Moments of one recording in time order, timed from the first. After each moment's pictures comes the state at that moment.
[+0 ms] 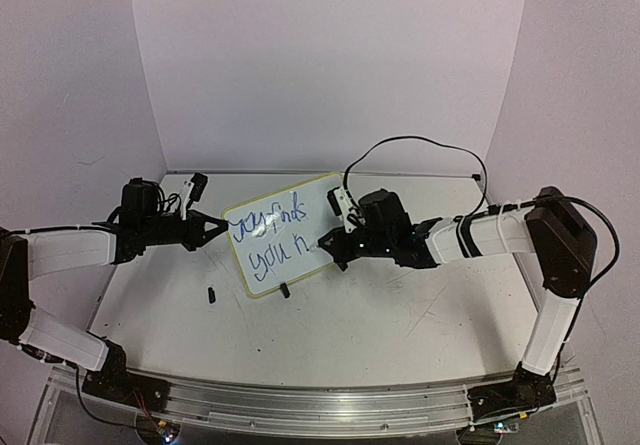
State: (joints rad) left arm -0.29 1.30 0.65 0.18 0.66 -0.05; right arm 0.82 1.86 1.12 0.20 -0.09 0.32
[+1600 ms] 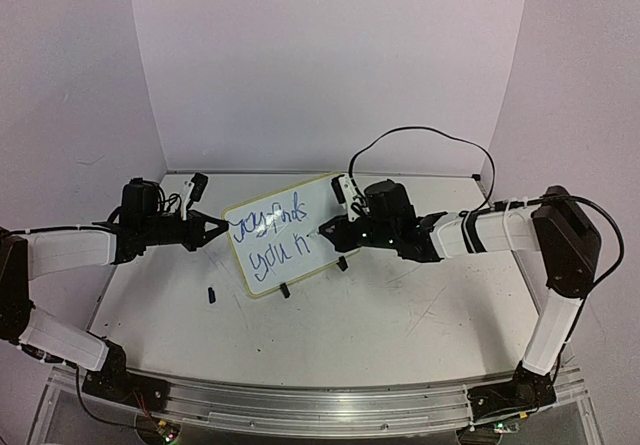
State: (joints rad) left arm -0.29 1.30 0.65 0.18 0.66 -0.05; right arm 0.80 1.83 1.14 0.24 -0.10 0.32
